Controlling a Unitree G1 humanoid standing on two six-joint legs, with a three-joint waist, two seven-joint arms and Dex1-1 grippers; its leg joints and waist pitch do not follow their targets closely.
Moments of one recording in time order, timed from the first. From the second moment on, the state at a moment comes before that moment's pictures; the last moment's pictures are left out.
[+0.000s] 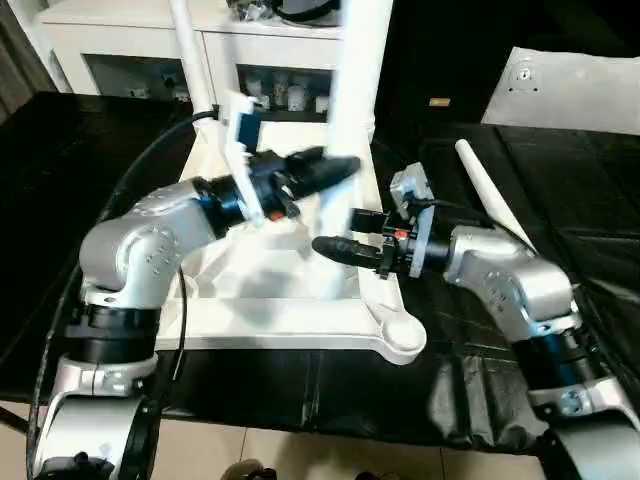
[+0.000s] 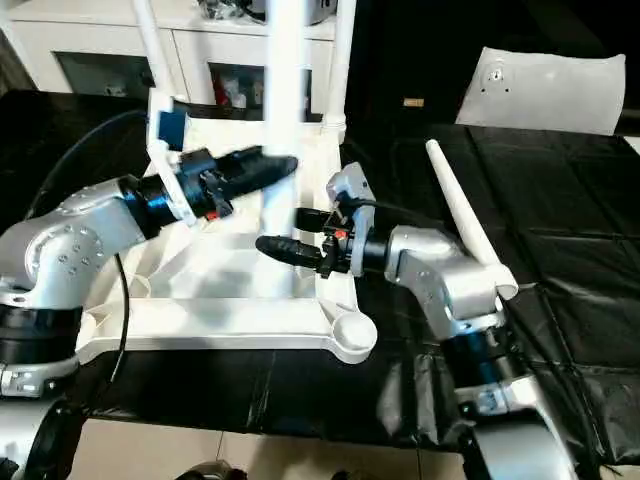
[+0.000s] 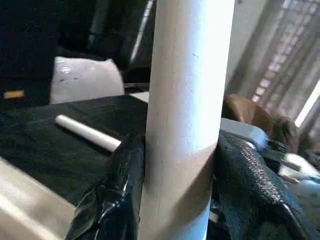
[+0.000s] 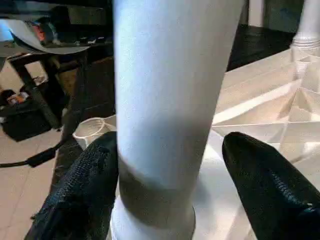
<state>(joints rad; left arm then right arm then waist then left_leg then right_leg) -0.67 0.31 0.02 0.01 -0.66 0.75 -0.78 -0.60 -0.30 0.14 0.21 0.43 0.54 1.00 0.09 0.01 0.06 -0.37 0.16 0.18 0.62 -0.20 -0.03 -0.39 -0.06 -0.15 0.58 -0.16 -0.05</state>
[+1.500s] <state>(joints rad) -0.67 0.16 0.08 -0.07 -0.84 0.85 -0.70 -0.58 -0.27 0.15 0.19 0.44 0.53 1.05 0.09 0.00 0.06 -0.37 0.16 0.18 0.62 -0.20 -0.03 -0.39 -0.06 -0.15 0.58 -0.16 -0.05</state>
